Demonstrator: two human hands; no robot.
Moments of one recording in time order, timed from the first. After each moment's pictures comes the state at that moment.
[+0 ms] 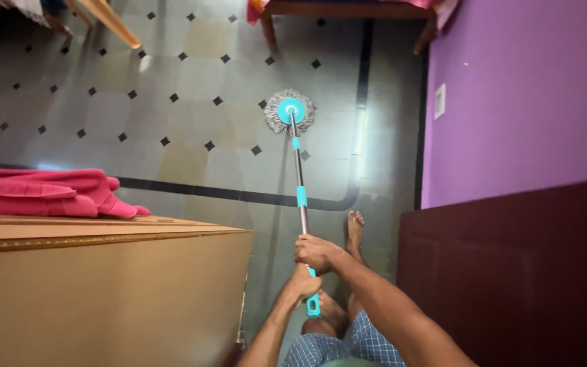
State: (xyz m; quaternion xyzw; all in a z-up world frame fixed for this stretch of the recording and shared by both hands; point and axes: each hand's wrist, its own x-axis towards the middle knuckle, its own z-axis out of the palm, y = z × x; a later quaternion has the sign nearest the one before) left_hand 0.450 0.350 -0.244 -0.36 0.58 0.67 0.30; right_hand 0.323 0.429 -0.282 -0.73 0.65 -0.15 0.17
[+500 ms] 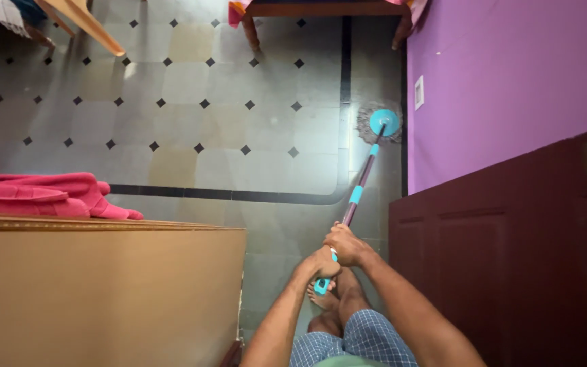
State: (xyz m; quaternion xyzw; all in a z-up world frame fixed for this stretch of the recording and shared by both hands) left_hand 0.412 0.397 -0.237 -0.19 0.66 0.56 0.46; right_hand 0.337 0.533 -0.287 -0.52 0.80 -0.23 0.20
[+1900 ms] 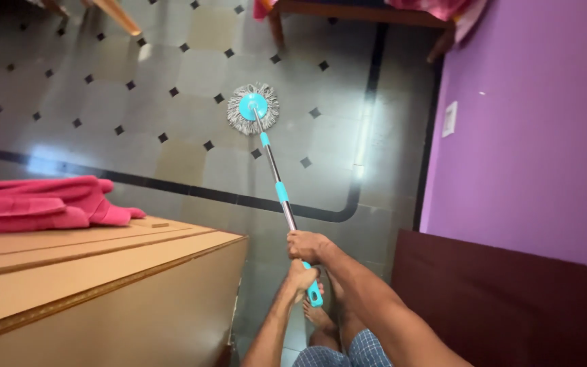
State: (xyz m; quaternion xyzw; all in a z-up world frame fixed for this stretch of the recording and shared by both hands) left_hand 0.355 0.339 -0.256 -0.48 0.46 0.70 0.25; right_hand 0.230 0.381 -0.340 -0.79 0.59 -0.09 0.15
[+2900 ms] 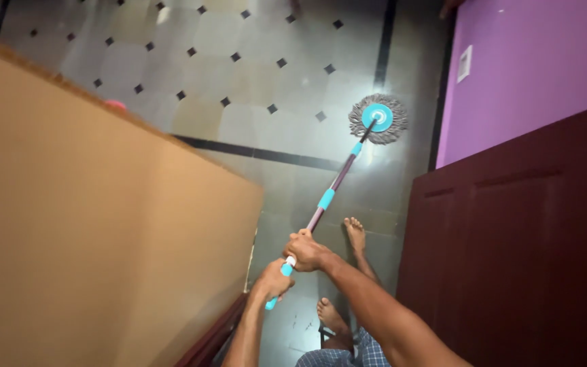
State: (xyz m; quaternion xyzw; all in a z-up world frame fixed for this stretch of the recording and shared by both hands) left_hand 0.655 0.289 -0.238 -0.33 0.69 0.56 0.32; right_hand 0.524 0.413 -0.293 -0.57 0.73 -0.26 0.28
